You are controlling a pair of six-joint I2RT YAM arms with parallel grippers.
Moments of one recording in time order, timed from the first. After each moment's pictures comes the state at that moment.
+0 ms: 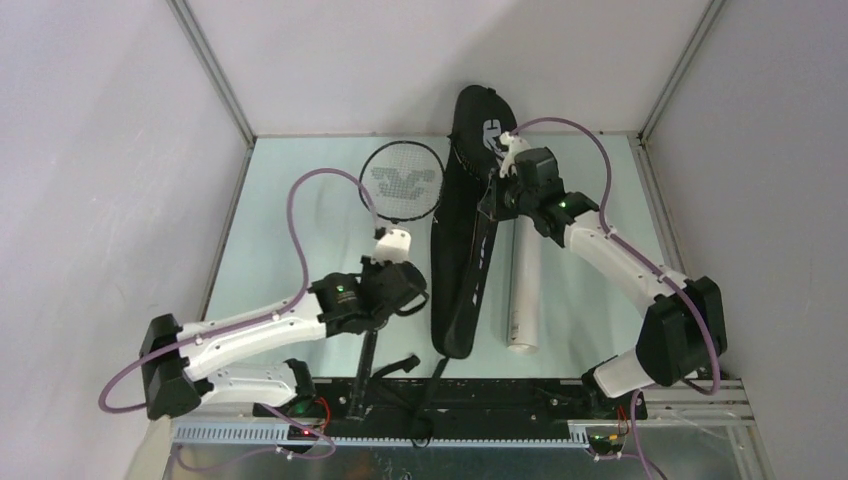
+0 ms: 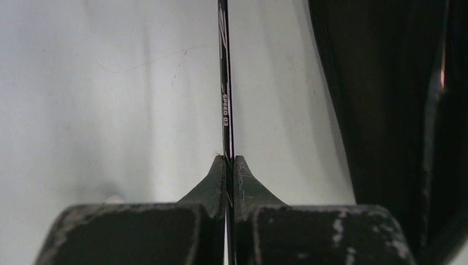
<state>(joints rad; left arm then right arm) -1.07 1.12 0.91 -0.72 -0.77 -0.60 0.47 1.46 1.17 -0.30 -0.16 0.31</state>
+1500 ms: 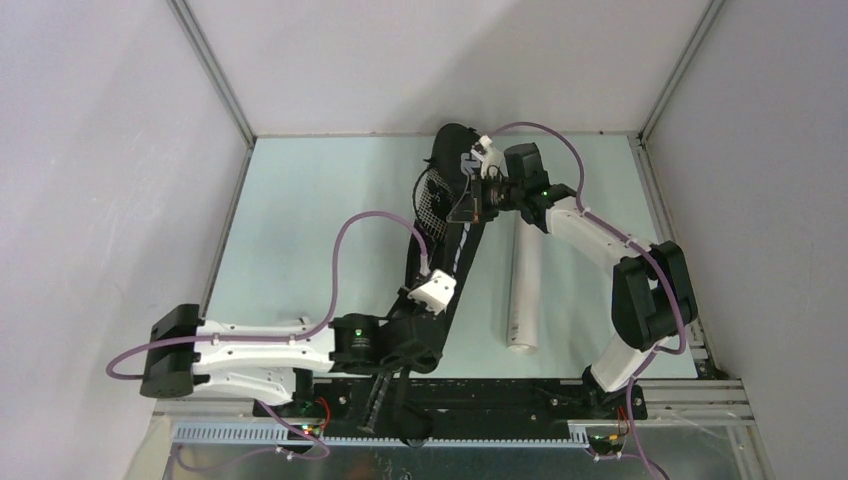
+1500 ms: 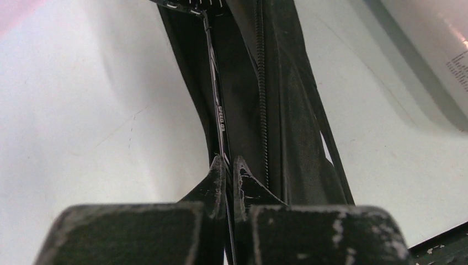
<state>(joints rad) -1.42 1.19 0.79 -0.39 -0.94 -0.35 0.43 1.69 1.25 -0.18 -0.68 0.42</state>
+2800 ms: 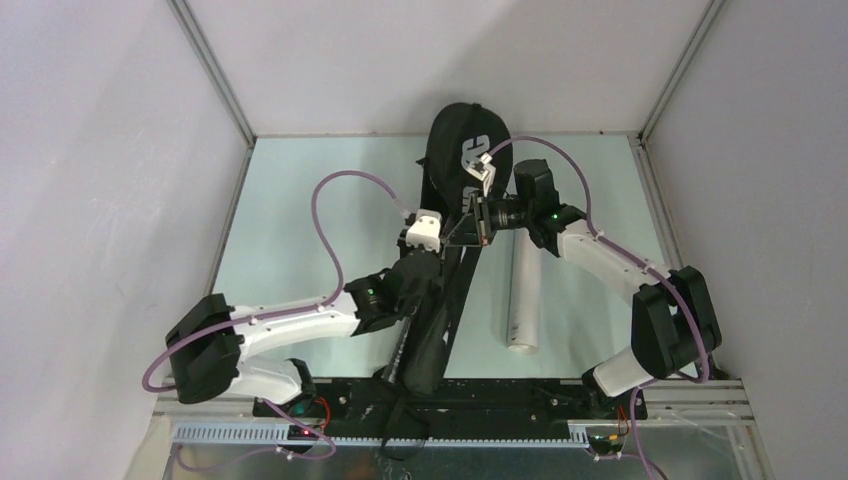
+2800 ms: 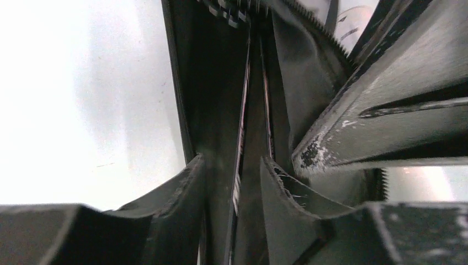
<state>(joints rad) -1.08 1.34 0.79 0.14 -0.77 -0.32 0.48 1.51 1.06 -0.01 -0.98 0.38</state>
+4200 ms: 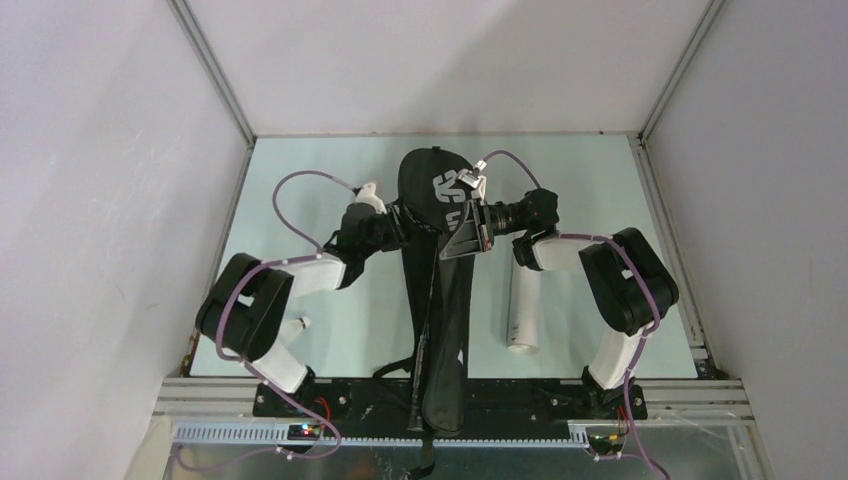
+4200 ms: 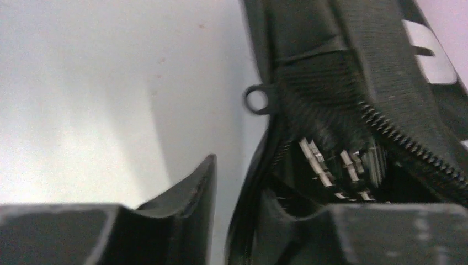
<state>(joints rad) -0.45 1.58 0.70 0.44 0.06 -0.62 0.46 1.81 0.88 1.36 -1.38 1.41</state>
